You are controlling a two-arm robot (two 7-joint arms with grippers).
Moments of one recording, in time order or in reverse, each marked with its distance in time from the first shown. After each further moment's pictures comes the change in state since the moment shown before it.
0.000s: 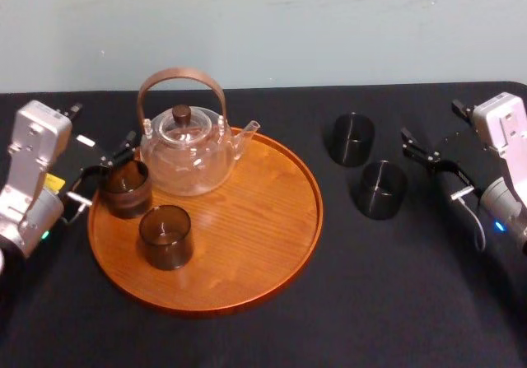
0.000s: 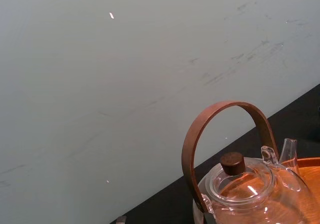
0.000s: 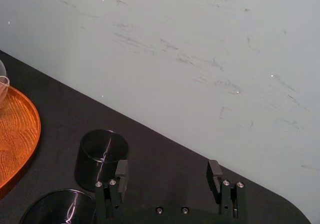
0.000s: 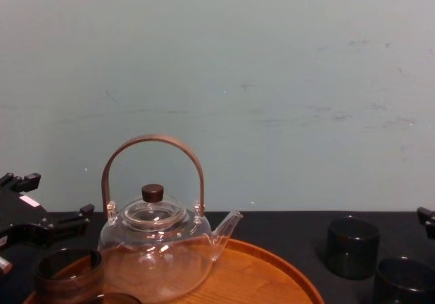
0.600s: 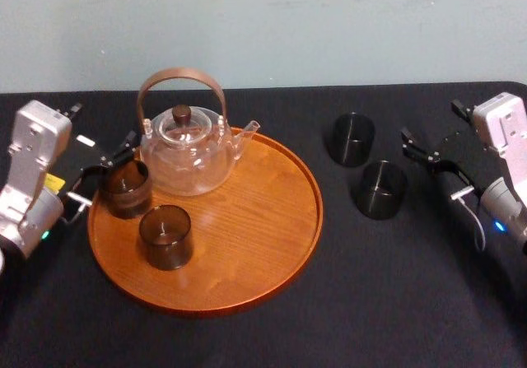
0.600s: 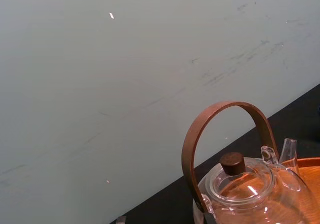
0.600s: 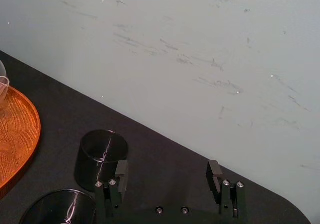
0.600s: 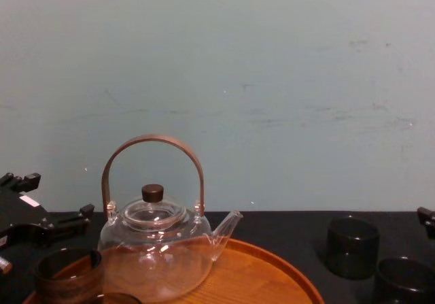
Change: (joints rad) left arm 0.000 0.000 0.000 0.000 0.000 0.000 0.000; right arm 0.000 0.000 0.000 0.000 0.000 0.000 0.000
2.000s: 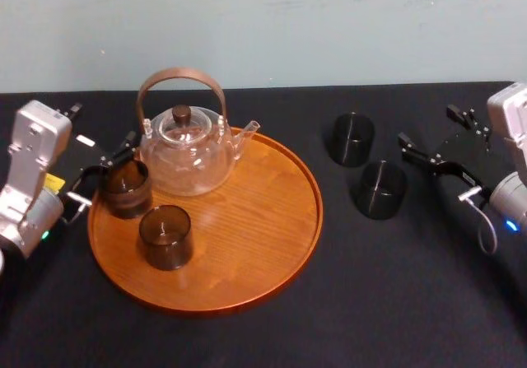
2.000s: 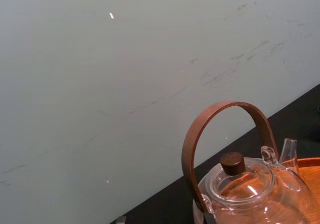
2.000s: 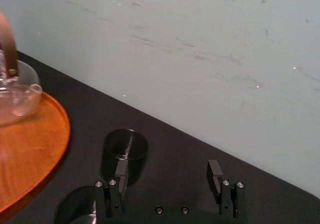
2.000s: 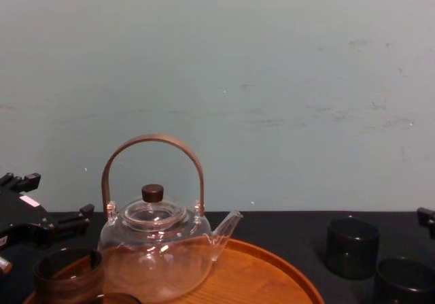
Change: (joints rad) left arm 0.000 0.000 0.000 0.000 0.000 0.000 0.000; right arm -0.043 0.024 0.070 -0.080 0.088 0.087 0.141
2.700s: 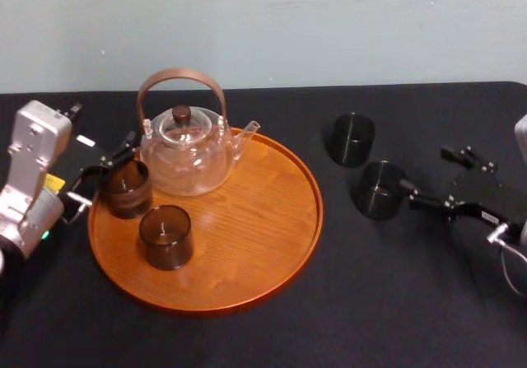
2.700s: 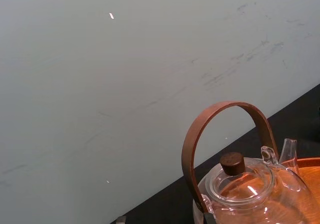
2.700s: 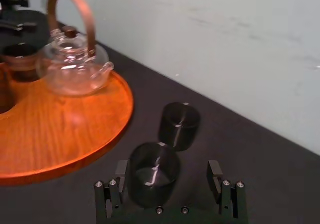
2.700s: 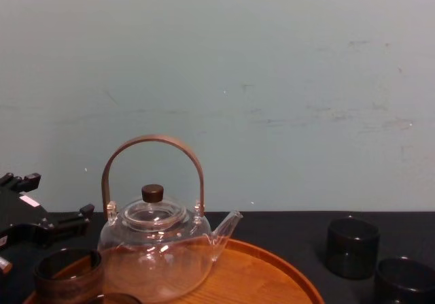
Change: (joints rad) left arm 0.000 0.000 0.000 0.000 0.000 0.000 0.000; right arm -0.161 0.133 0.095 -0.171 0.116 0.096 0.227
